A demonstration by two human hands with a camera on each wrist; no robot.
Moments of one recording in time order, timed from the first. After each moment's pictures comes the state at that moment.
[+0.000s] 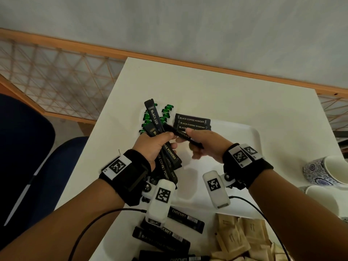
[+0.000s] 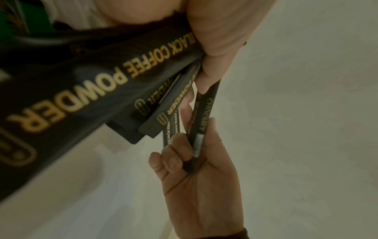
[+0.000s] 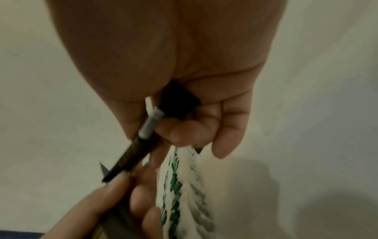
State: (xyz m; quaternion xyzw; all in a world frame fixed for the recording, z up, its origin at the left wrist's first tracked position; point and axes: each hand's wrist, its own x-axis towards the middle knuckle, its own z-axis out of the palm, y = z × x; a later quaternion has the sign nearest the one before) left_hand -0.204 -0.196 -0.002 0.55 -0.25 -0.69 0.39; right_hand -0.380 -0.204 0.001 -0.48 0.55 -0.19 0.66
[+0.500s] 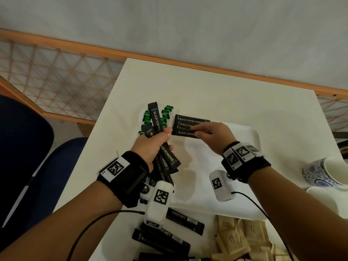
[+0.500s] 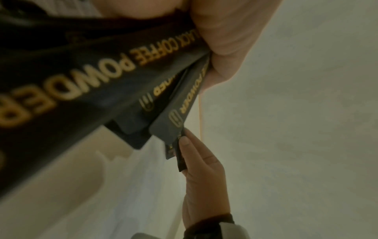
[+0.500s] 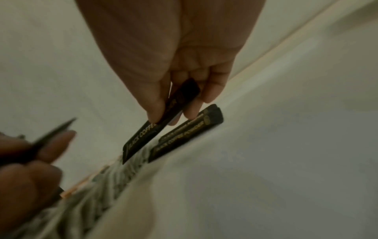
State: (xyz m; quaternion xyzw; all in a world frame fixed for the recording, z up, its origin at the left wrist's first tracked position) left_hand -0.201 -0.197 -0.002 0.56 -0.21 -0.70 0.39; right_hand -0.401 -0.219 -0.016 -0.63 0.67 -0.19 0.34
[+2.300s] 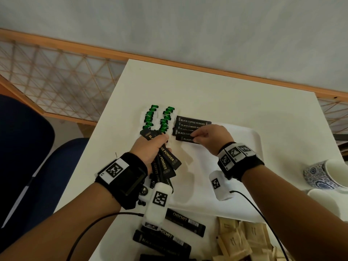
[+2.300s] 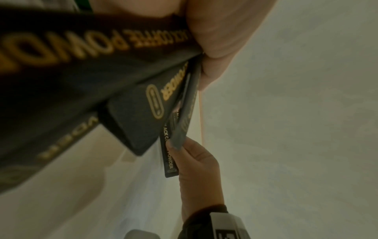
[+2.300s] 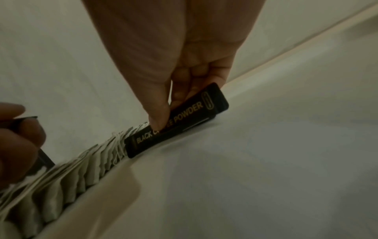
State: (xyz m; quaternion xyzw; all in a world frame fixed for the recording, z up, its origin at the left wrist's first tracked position) left_hand -0.195 -0.199 -0.007 0.58 -0.20 -0.69 0.39; right_hand -0.396 -0.227 -0.026 -0.64 0.70 -0.12 0.31
